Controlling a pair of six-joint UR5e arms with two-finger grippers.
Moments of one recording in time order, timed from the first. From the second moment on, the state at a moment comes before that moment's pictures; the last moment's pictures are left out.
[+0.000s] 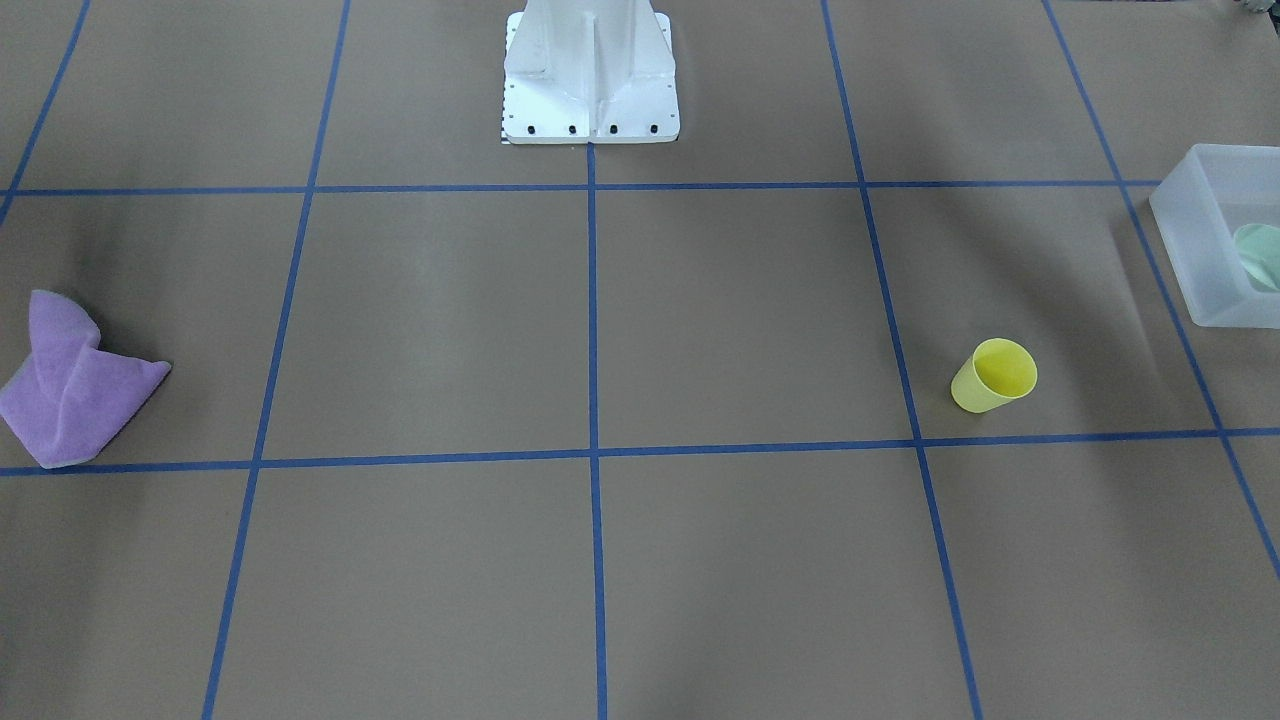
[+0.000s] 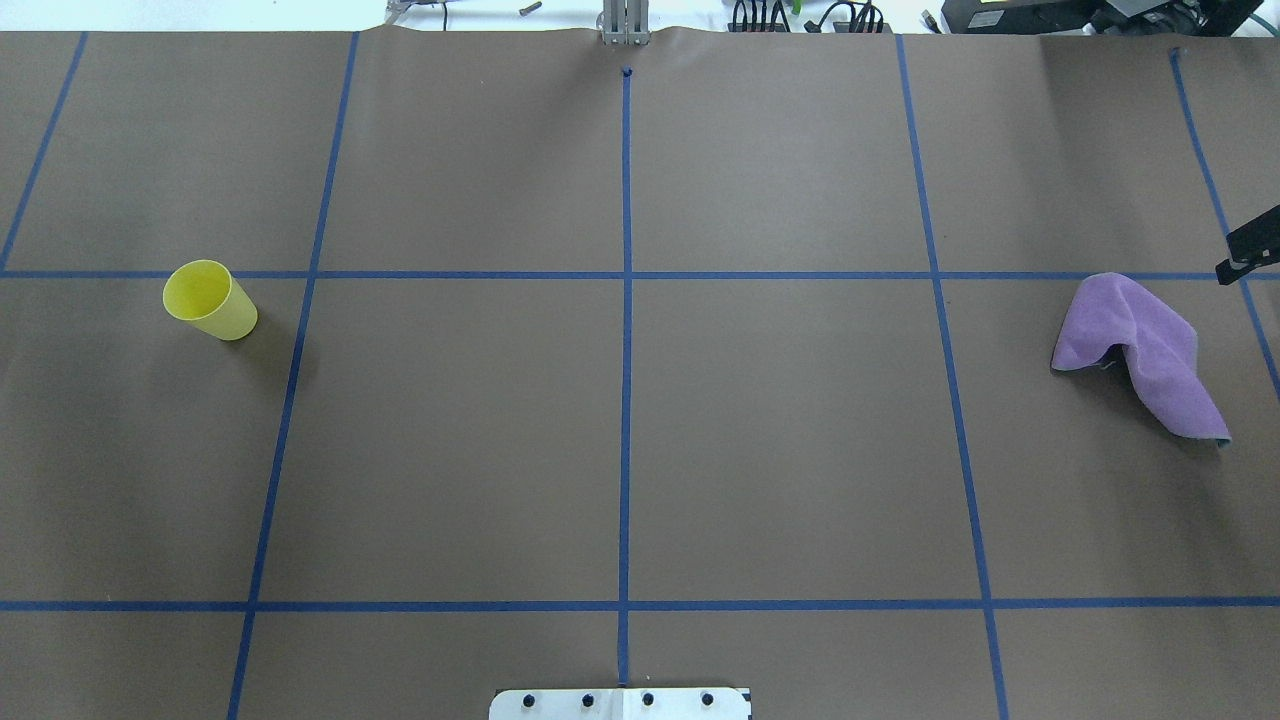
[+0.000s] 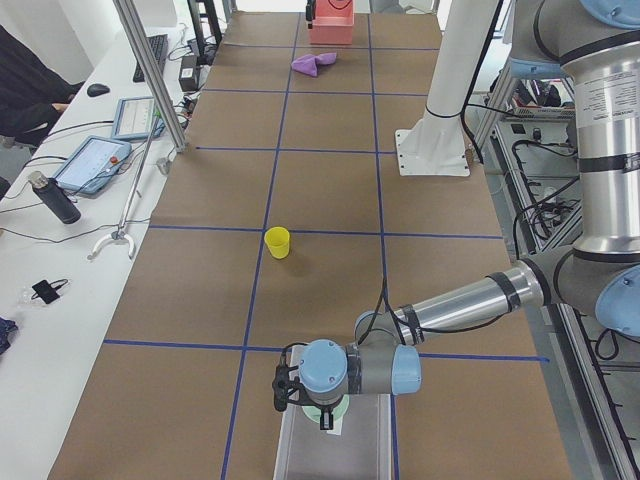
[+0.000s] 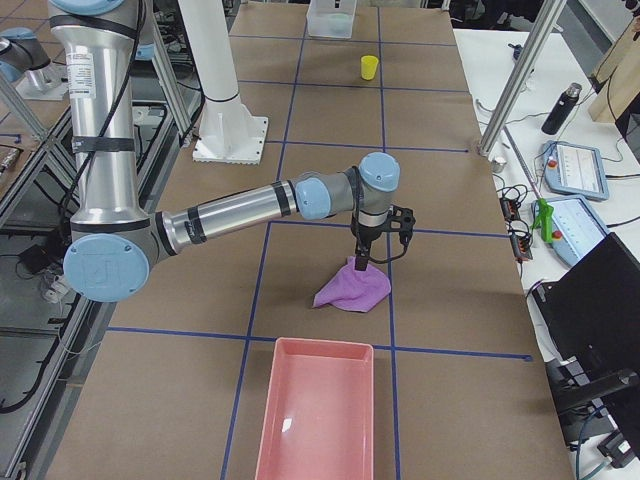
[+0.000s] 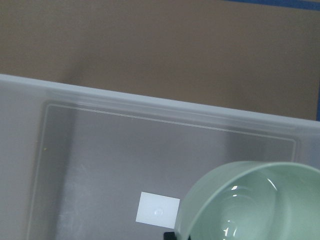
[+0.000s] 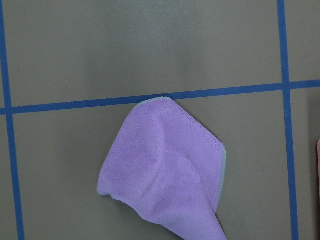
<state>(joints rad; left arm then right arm) -1.59 -1.38 -1.37 -1.93 -2.39 0.01 1.29 -1.55 1.86 -1.64 2.32 0.46</state>
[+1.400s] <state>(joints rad) -1.71 -1.48 -1.70 -1.66 -2.45 0.02 1.02 -1.51 1.73 -1.38 2.13 0.70</state>
